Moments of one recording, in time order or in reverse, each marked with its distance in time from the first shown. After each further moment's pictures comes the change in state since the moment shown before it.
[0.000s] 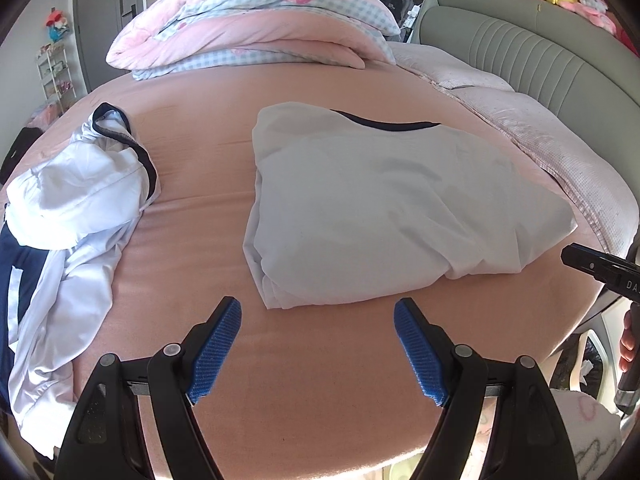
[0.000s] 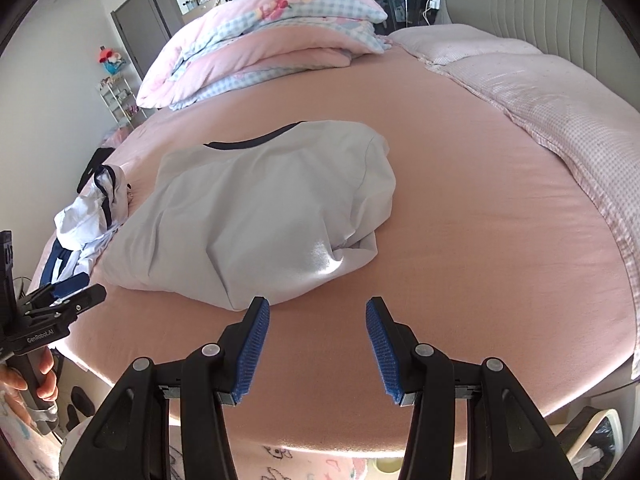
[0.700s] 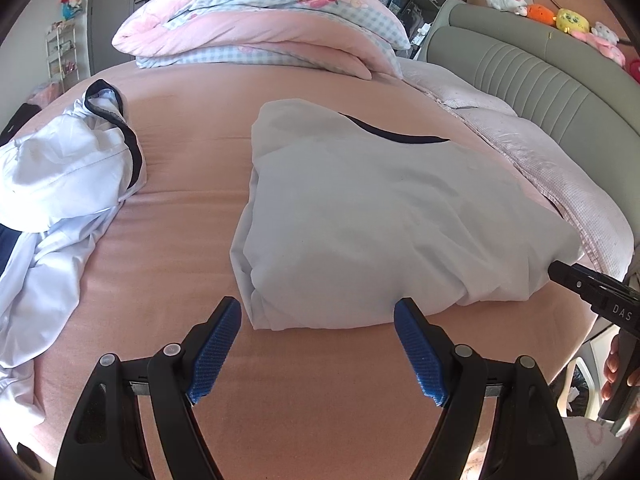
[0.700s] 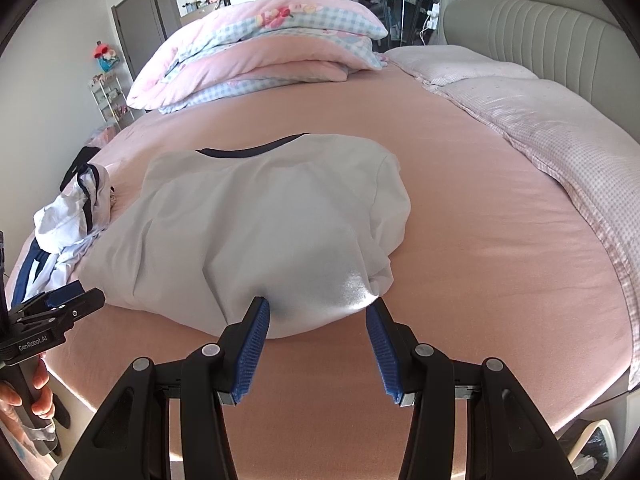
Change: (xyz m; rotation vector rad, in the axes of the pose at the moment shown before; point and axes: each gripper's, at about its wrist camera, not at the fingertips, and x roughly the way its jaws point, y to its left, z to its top) left arm 0.024 0.009 0.002 -0.084 -0.038 -0.058; right arm 0.025 0.020 0.004 -0.019 -0.037 -0.080
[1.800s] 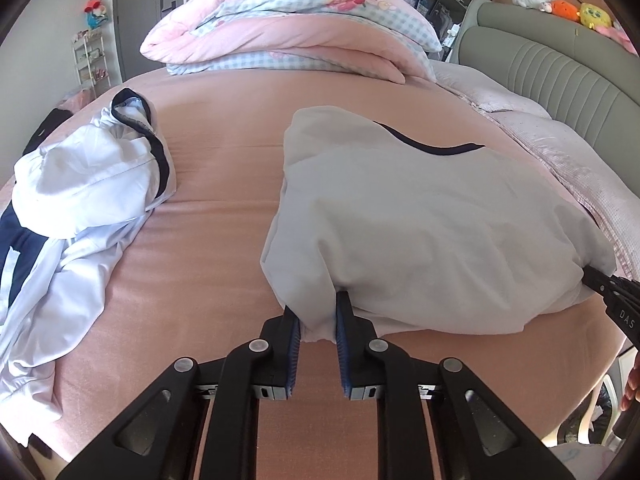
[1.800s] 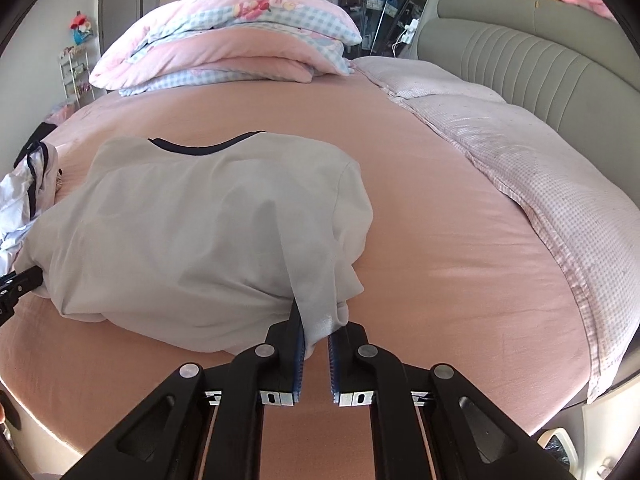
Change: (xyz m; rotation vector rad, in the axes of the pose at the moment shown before) left arm 0.003 -0.003 0.006 -0.018 -0.018 0.166; right arm 0.017 0.011 0.002 -0.098 -0.005 -0.236
